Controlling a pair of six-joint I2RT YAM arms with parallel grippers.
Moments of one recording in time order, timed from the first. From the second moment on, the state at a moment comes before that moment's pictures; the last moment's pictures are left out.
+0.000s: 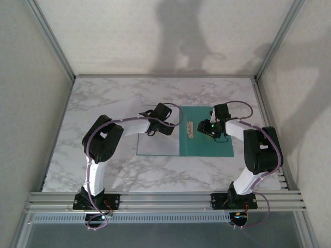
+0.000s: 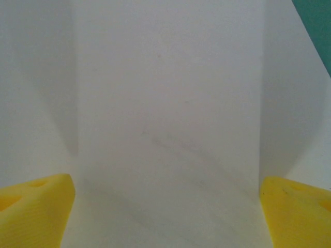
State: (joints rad) left arm -0.64 2.04 1.31 -0.27 -0.15 -0.17; right arm 0.19 1.69 0.87 -0.27 -0.31 0.45
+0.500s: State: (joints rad) left arm -0.63 2.04 1.31 -0.28 -0.14 -0.19; right arm 0.19 1.69 0.87 -0.27 -0.31 0.46
